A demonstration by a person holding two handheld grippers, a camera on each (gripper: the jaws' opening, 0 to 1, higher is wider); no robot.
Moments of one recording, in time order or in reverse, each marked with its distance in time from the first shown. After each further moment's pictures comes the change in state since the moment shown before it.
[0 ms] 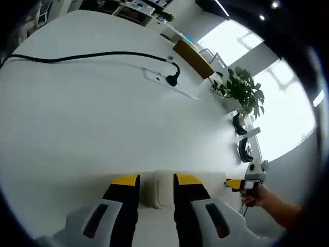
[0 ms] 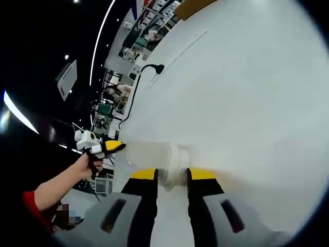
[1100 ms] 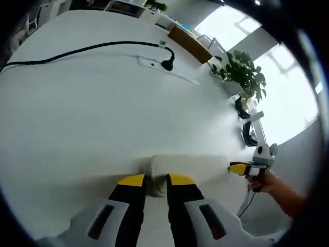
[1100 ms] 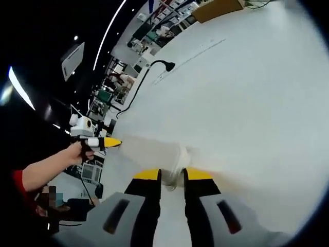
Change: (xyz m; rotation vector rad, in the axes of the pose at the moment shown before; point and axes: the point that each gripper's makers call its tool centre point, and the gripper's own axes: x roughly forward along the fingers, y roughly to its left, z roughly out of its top) left arm -0.012 -0.014 -0.040 0.076 0.115 0.036; right arm 0.004 0.002 0.003 -0.172 0.025 -0.036
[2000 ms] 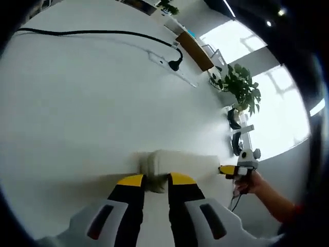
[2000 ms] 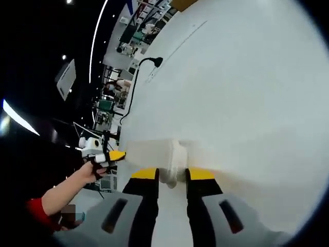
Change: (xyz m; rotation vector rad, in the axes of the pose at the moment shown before) left arm 0.013 0.023 0.005 -0.096 -0.003 -0.102; right arm 0.011 -0.016 0.010 0.200 0.037 0.066
